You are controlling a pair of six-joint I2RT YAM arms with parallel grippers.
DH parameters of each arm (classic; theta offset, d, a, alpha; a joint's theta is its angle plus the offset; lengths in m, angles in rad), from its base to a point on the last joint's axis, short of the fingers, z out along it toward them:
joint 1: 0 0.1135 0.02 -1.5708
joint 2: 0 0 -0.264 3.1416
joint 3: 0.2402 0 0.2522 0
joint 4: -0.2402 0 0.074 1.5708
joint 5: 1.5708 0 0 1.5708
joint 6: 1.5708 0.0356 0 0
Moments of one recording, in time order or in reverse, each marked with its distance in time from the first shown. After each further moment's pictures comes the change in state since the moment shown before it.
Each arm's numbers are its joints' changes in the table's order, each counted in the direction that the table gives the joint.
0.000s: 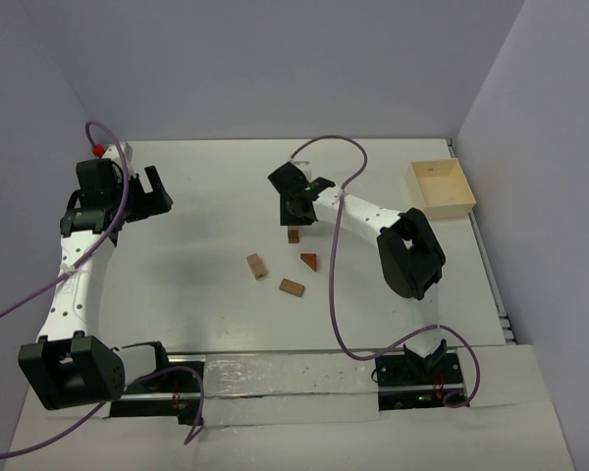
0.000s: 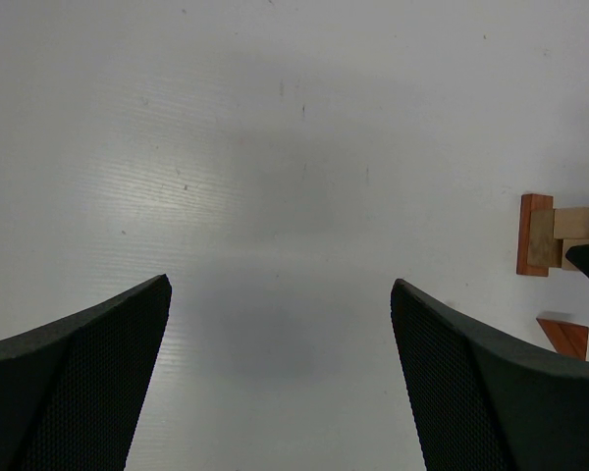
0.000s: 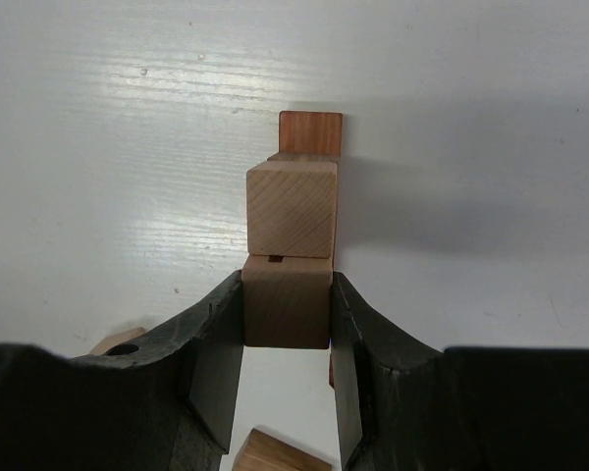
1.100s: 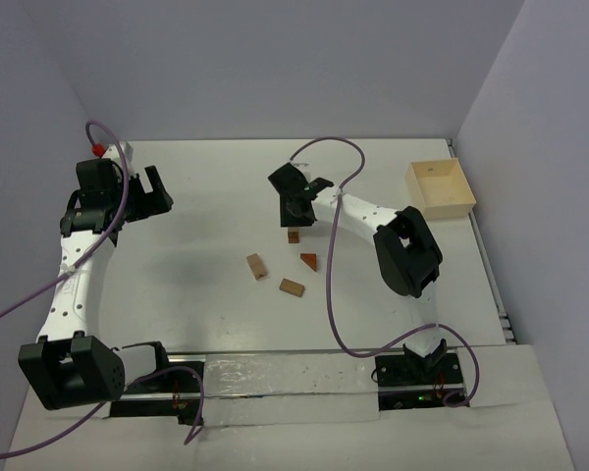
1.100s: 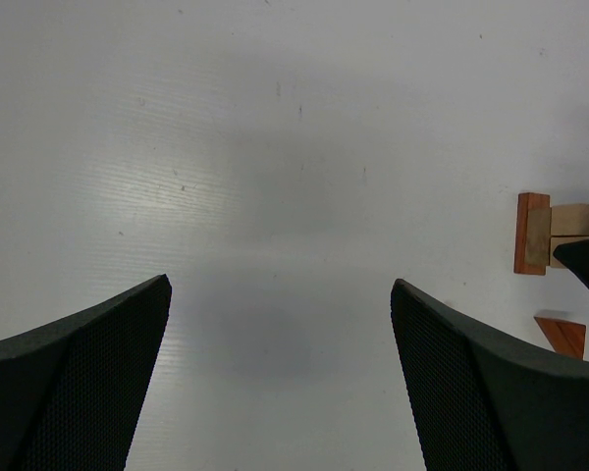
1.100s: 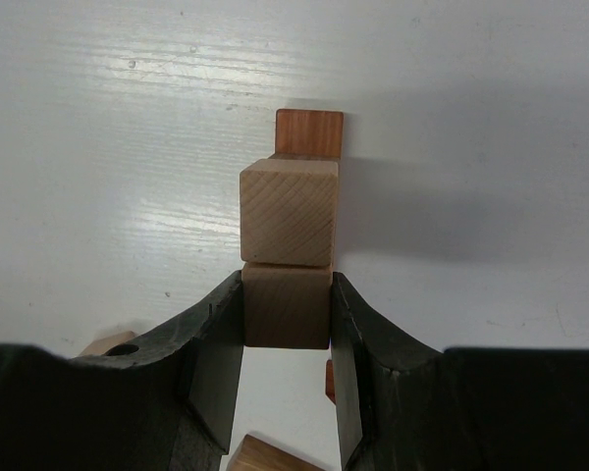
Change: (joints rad) left arm 0.000 0.000 0.000 0.002 0.006 0.000; right arm -0.009 0.027 0.008 -0.001 -0.023 -0.015
